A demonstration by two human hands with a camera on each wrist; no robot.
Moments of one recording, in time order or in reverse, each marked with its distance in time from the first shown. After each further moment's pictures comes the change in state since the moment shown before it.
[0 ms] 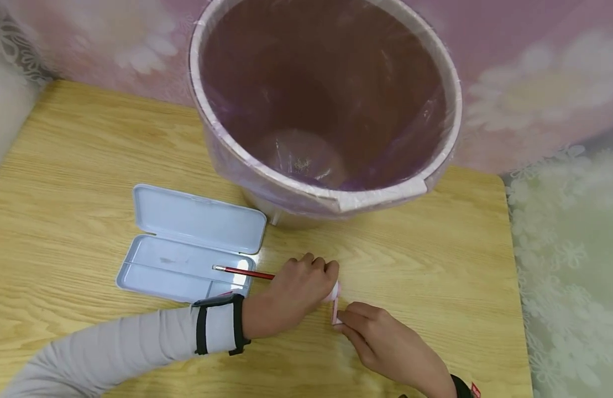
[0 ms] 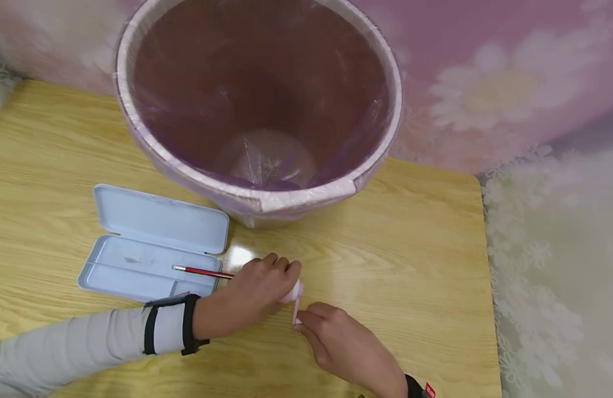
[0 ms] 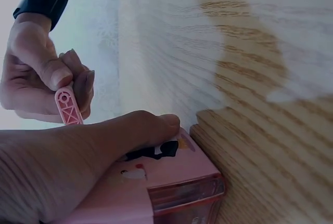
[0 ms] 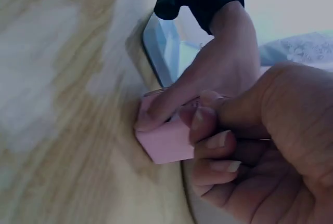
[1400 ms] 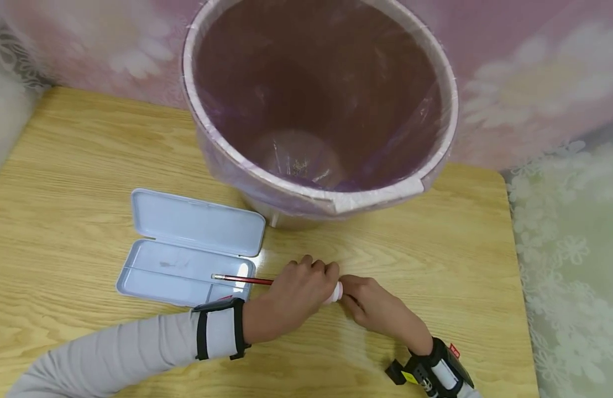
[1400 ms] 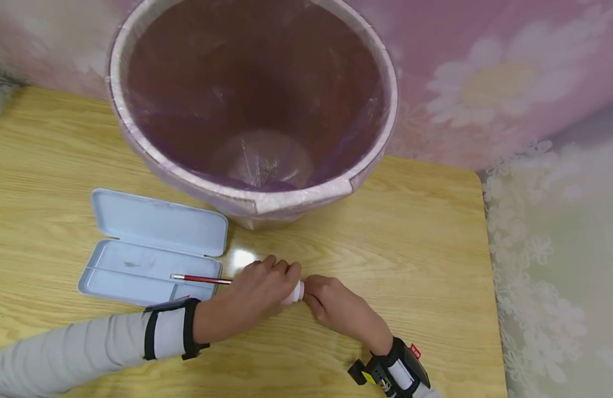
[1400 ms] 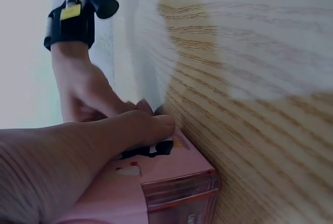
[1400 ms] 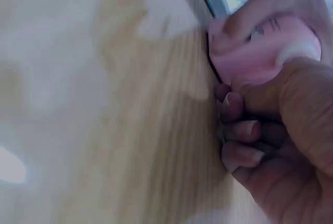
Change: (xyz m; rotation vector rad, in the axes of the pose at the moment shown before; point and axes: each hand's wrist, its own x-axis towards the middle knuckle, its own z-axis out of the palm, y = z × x) left_hand 0.001 -0.001 -0.002 0.040 -0.019 0.019; right_hand 0.027 0.063 0.015 0.053 -0.035 0.046
